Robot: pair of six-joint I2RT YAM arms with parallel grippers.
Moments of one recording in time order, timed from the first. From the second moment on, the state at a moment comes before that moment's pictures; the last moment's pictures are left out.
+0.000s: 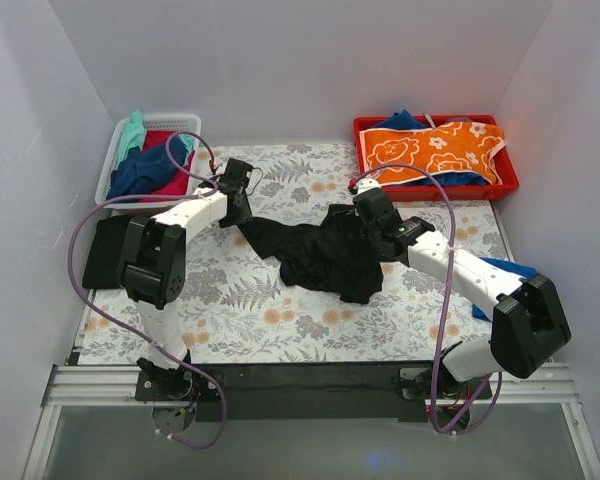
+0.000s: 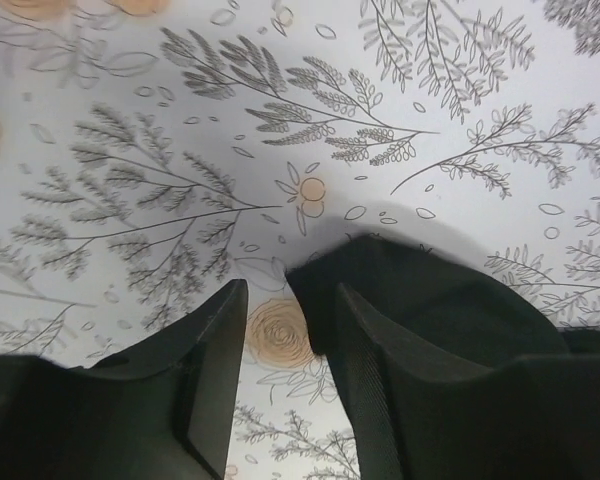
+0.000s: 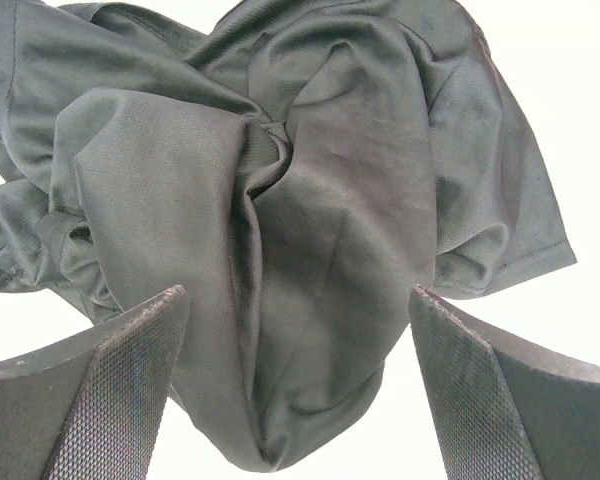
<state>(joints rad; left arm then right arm) -0.34 1.95 1.39 -0.53 -0.31 -0.54 0.65 1.42 1.03 -0.44 0.22 0.26</state>
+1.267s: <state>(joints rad) -0.35 2.07 1.49 -0.53 -0.38 -0.54 0.65 1.38 1.02 -0.46 0.25 0.25</state>
